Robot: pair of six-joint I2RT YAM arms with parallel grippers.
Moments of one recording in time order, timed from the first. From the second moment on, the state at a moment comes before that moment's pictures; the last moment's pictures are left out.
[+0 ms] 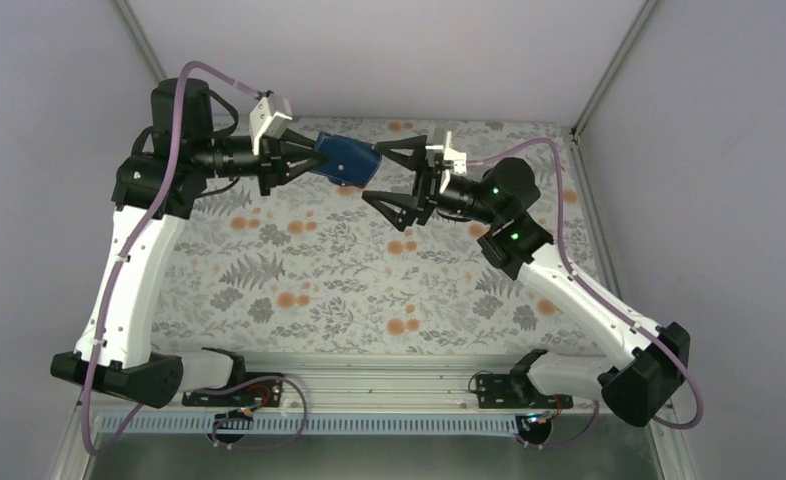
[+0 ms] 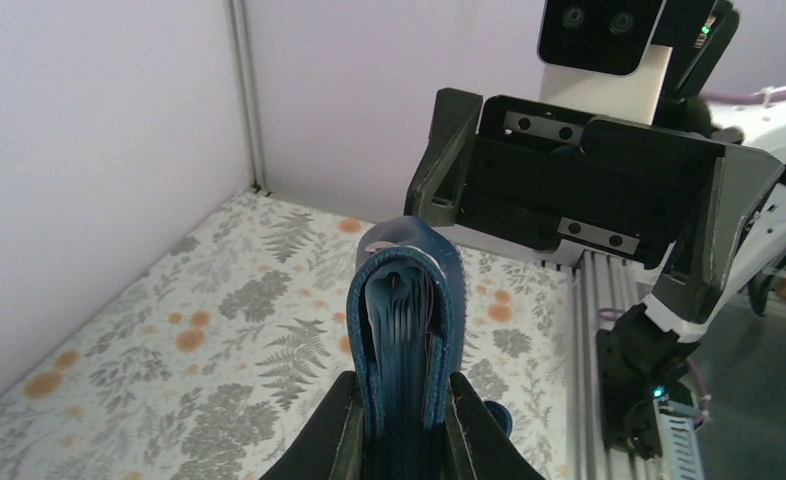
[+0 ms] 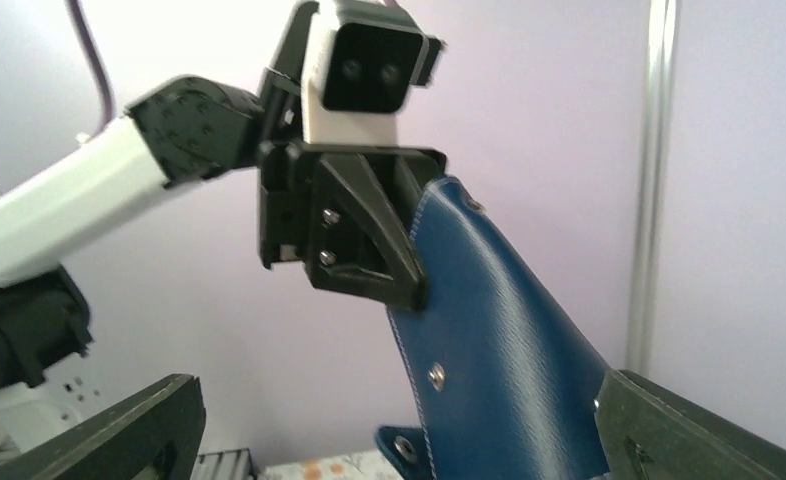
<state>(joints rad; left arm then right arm) -0.23 1.29 1.73 -0.86 1.01 0.29 0.68 1.20 1.11 0.36 -0.70 0.21</state>
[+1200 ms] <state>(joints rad) -0.24 1.27 1.77 -0.91 1.11 0.33 0.62 1.32 1.16 0.31 -0.98 0.19</state>
